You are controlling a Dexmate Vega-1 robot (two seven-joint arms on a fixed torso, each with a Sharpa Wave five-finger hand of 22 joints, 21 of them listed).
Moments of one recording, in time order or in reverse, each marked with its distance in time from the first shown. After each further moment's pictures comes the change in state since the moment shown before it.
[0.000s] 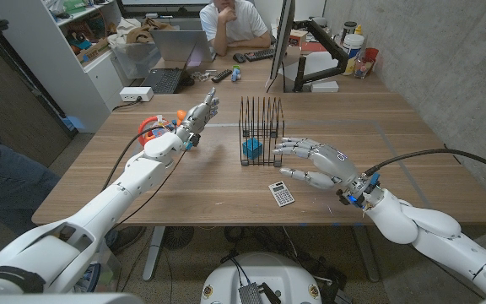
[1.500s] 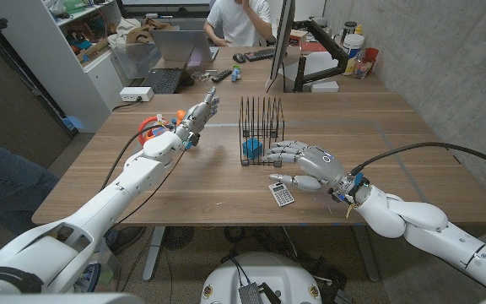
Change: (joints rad) left arm 0.002 0.009 -0.001 -0.019 0.003 0.003 0.000; left_hand 0.004 0.004 -0.008 0.000 0.000 0.000 0.000 0.000 0.000 0.000 0.011 0.000 0.000 -0.011 0.011 0.000 0.000 -0.007 -0.007 0.000 0.000; right arm 0.107 -0.075 -0.153 -0.020 -0.100 -0.150 -0.026; right_hand 0.030 0.007 0.015 -0.007 -0.005 0.005 -0.006 -0.014 0.002 -0.010 0.008 -0.004 0.005 -0.007 0.038 -0.004 0.000 -0.001 0.042 -0.022 0.000
